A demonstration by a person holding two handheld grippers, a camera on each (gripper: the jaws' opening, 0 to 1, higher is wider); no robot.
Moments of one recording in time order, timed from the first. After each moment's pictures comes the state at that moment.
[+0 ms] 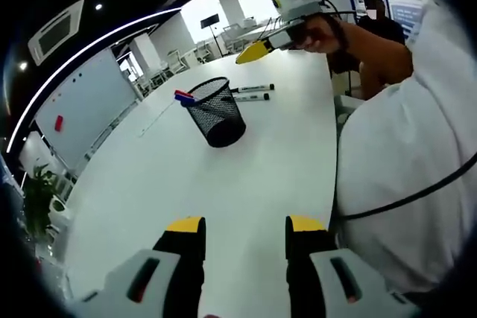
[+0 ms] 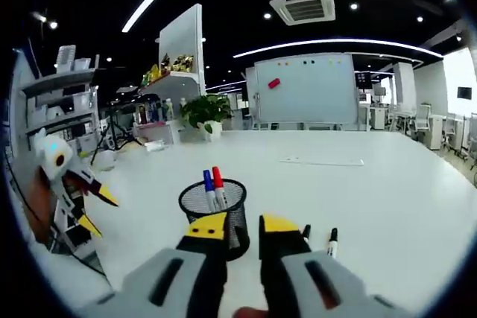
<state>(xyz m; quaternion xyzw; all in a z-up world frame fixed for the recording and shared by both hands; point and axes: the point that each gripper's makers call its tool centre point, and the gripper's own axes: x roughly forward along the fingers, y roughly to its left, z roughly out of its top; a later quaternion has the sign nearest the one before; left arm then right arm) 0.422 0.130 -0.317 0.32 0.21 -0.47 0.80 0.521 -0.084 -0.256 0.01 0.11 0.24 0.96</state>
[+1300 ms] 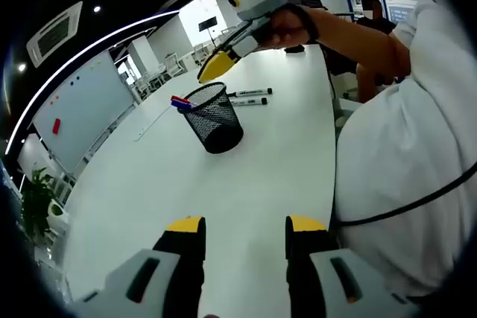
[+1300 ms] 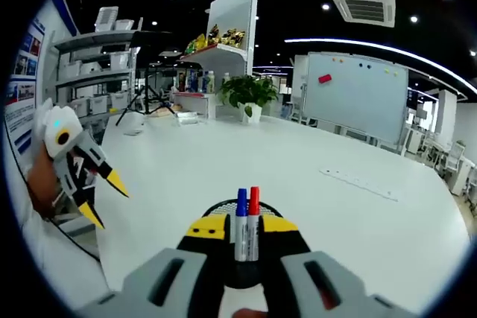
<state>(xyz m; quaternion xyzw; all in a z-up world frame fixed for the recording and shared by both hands) 0.423 0.122 -0.316 0.32 0.21 -0.48 0.79 0.549 -0.014 -0.248 -0.10 0.14 0.35 0.92</state>
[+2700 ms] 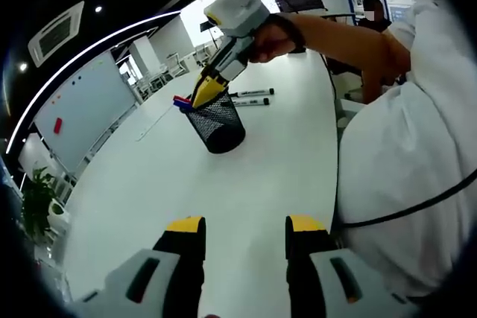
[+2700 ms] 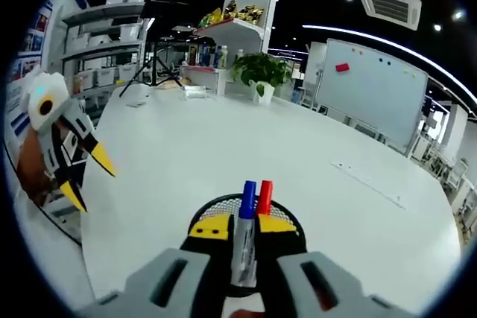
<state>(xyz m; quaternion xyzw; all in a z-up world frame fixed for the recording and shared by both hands) 0.424 0.123 -0.315 0.32 0.21 -0.47 0.80 0.568 0.010 -0.276 -0.16 0.17 0.37 0.90</state>
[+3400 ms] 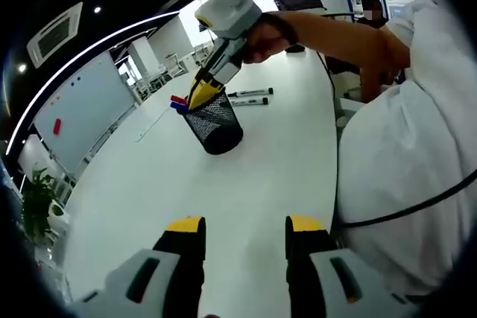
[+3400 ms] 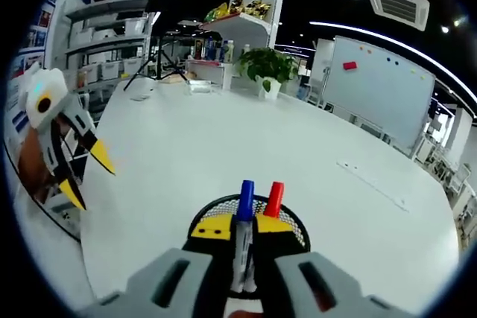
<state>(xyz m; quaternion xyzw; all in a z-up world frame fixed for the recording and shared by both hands) 0.424 0.123 -0.317 0.32 0.21 -0.48 0.79 0.573 0.017 -0.281 -0.18 0.18 0.38 0.89</state>
